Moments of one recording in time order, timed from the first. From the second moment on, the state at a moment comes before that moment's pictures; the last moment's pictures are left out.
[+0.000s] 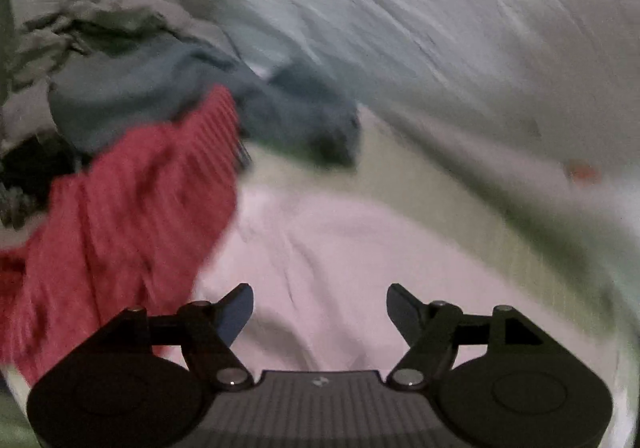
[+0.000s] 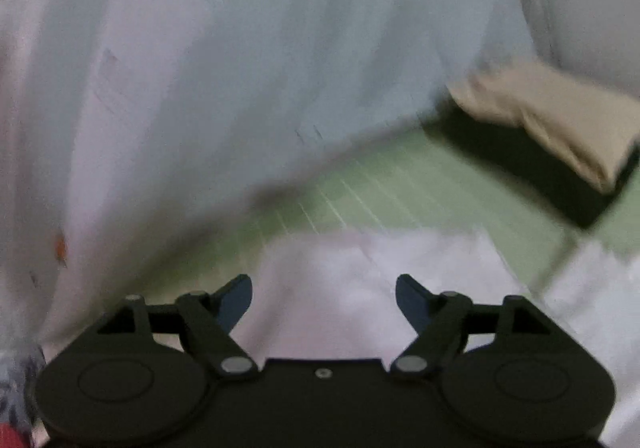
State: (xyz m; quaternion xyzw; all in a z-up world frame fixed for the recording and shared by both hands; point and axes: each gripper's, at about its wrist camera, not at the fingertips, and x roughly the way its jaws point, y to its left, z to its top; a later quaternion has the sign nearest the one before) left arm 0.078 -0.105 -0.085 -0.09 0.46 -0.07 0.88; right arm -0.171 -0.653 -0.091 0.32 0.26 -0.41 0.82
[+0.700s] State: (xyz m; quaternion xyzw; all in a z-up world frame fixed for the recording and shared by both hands) left arm 0.009 -0.259 -0.184 0.02 0.60 -0.07 0.80; right arm -0.197 -0.729 -0.186 0.18 0.42 -0.36 0.81
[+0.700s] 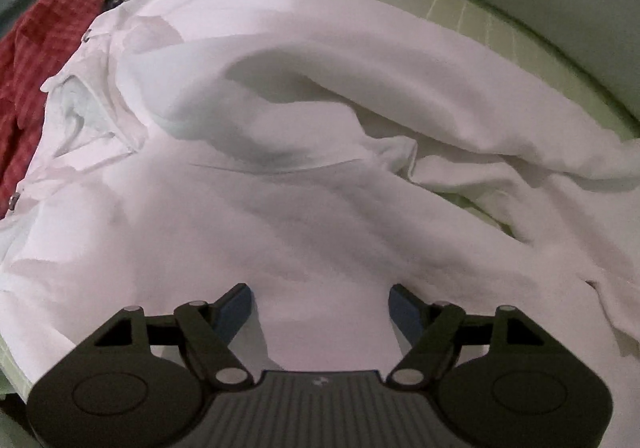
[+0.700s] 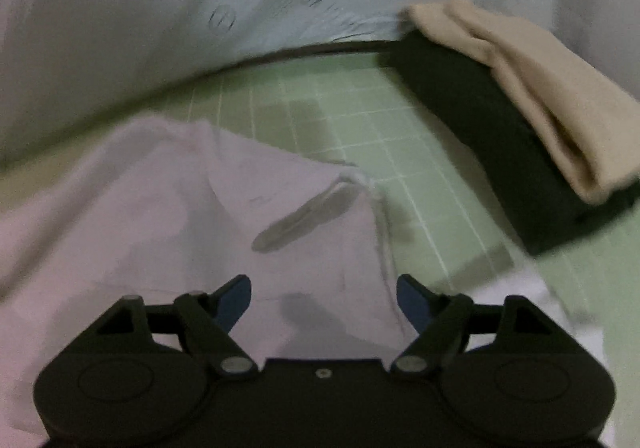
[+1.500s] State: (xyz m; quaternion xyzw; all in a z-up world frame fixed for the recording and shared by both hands) left arm 0.020 -0.260 -0.192 0.04 0.62 -0.01 0.78; right arm -0.194 -0.776 -0.202 0.24 0.37 -0.38 0.82
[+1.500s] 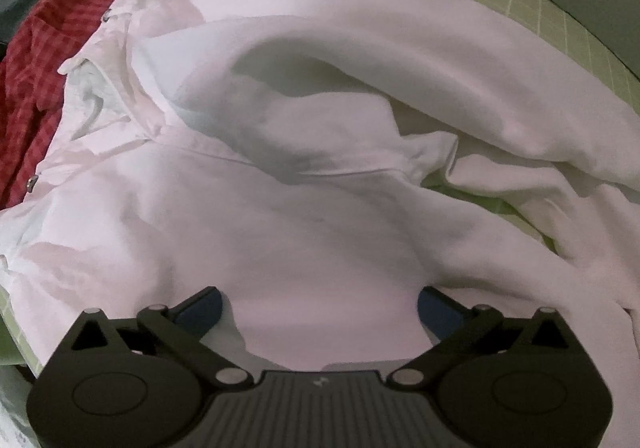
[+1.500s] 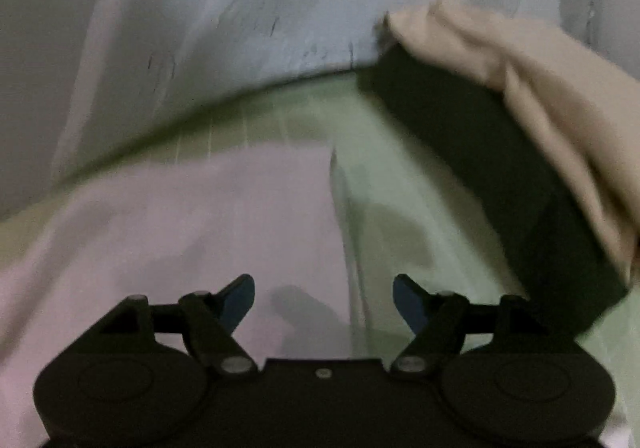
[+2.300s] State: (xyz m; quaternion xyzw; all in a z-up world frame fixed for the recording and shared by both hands) left arm 0.019 -0.240 -0.188 0.03 0.63 -0.03 0.77; right arm -0.169 -0.810 -0.171 0.13 0.39 -0.44 0.79
